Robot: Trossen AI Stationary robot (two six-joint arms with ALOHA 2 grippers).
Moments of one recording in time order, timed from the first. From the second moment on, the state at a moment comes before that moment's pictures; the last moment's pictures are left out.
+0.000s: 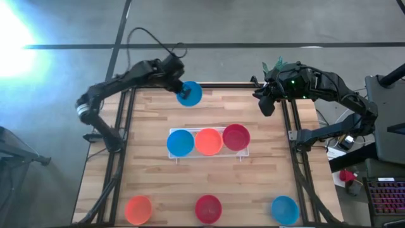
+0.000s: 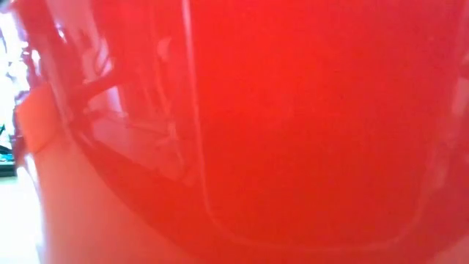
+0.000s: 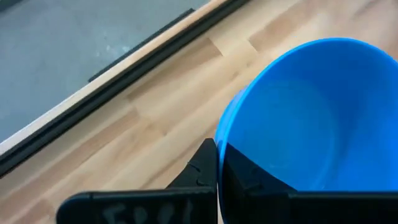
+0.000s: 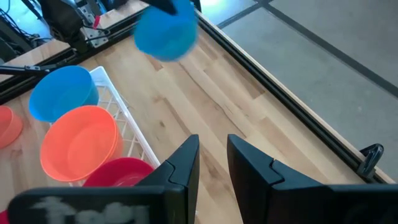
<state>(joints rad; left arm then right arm) 0.55 1.58 1.61 -0.99 -0.07 -0.34 -0.26 1.17 1.59 -1.12 0.13 0.33</state>
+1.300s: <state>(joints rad) 0.10 1.51 1.60 -1.25 0.11 -0.20 -0.26 1.17 1.59 -1.12 0.13 0.33</state>
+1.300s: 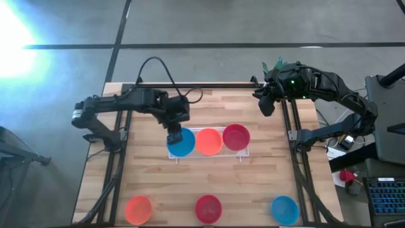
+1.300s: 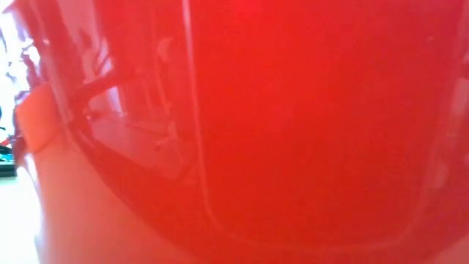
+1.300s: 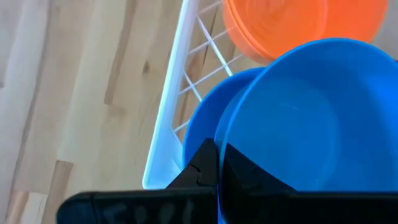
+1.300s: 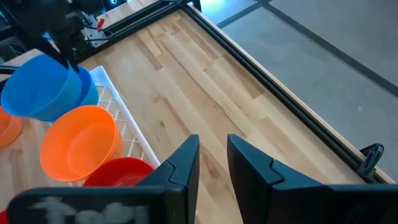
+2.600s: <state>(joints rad) 0.10 1.52 1.75 -1.46 0.12 -0.17 -0.26 1.17 1.59 -1.13 0.13 0.33</state>
